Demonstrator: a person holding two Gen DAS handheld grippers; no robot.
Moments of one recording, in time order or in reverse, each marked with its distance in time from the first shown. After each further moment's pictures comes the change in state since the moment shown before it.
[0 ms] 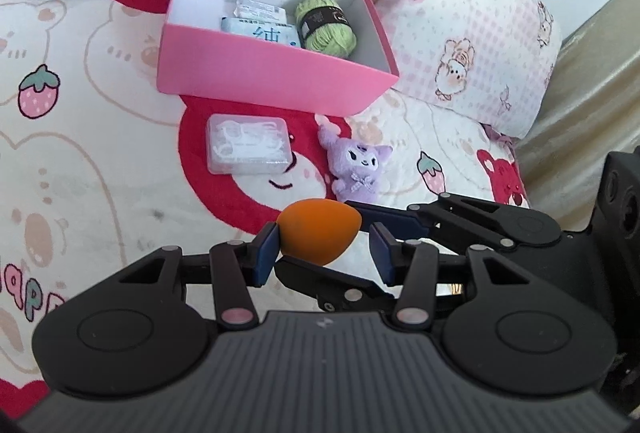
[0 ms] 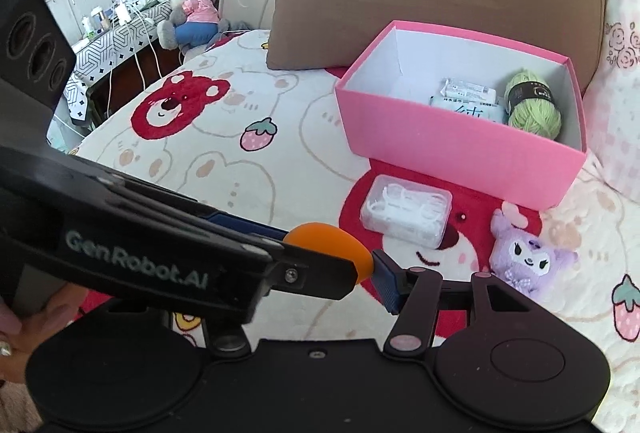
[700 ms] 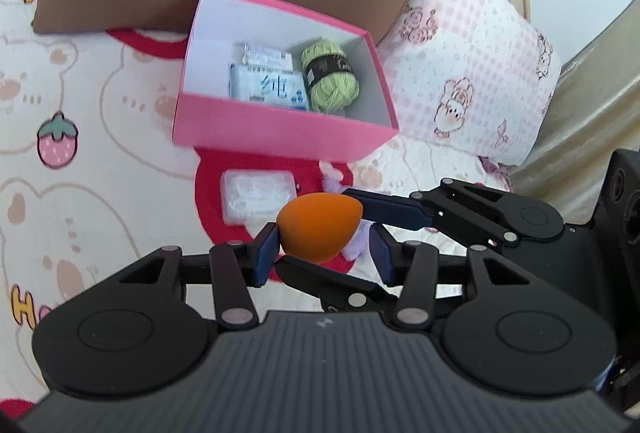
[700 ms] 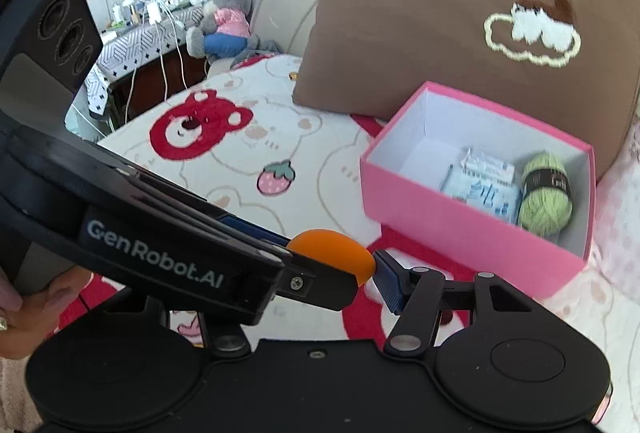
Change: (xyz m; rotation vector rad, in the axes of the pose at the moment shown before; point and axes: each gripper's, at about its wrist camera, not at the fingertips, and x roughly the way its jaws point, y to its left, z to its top) left arm -0.037 -0.001 0.052 -0.004 -0.051 0.009; right arm -0.015 0.008 0.061 -0.140 -0.060 0.030
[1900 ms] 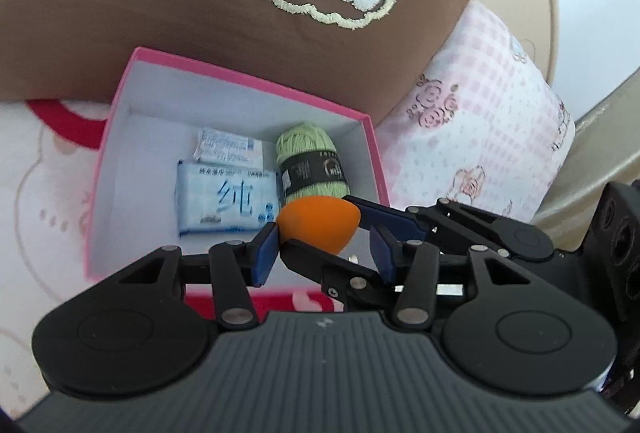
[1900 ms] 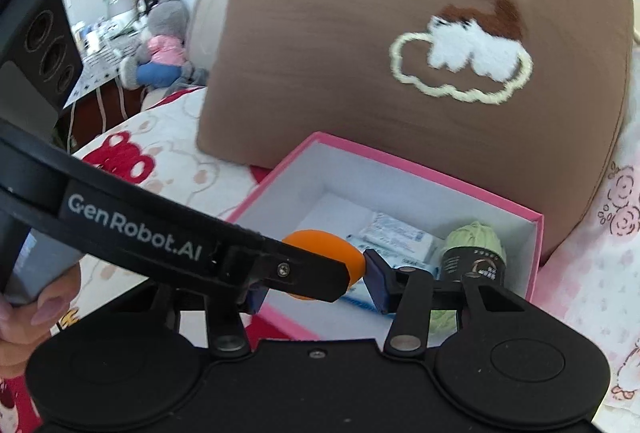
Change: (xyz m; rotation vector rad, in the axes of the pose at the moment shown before) left arm 0.123 0.008 0.144 -0.065 -0.048 -0.069; right arm 0.068 -0.150 0.072 0.053 -0.036 -0.086
